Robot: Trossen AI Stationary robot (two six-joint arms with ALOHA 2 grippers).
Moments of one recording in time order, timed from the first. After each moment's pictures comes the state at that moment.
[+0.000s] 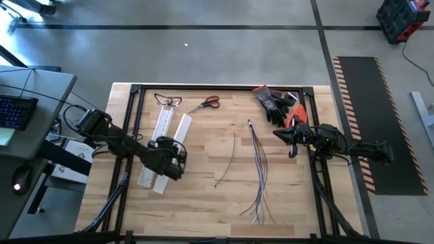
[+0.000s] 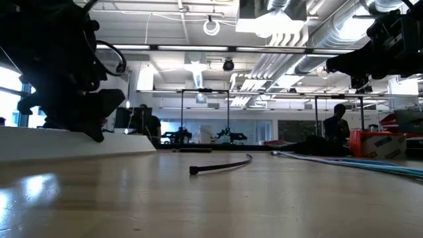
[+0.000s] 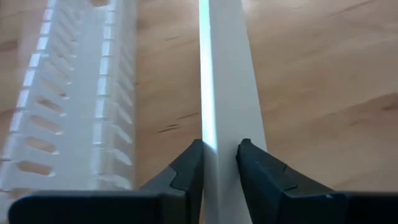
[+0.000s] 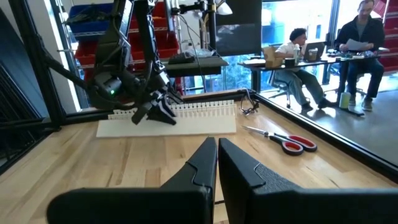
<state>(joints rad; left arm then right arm) -0.42 1.62 0.71 -0.82 -0.79 -1.73 -0.12 0.03 0.01 0.03 0.05 0.07</state>
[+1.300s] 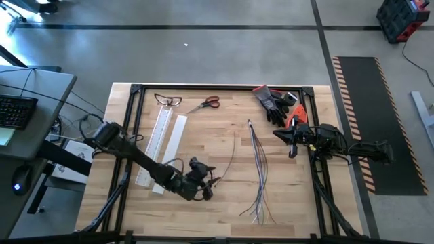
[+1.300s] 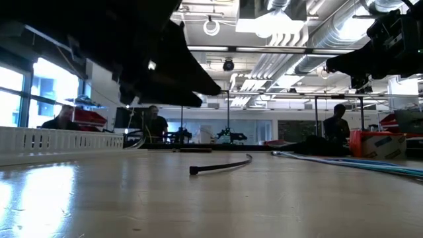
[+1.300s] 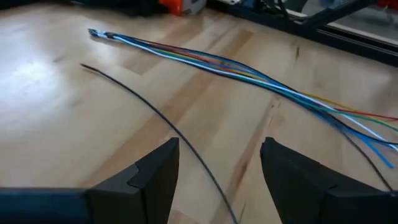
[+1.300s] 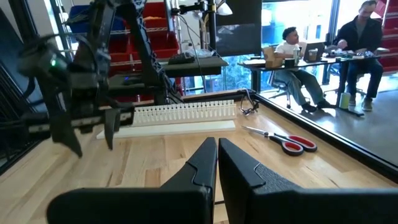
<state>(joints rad) -0.54 1.89 0.88 0.40 -0.84 -0.65 -0.12 0.03 0.01 0.03 0.05 0.07</state>
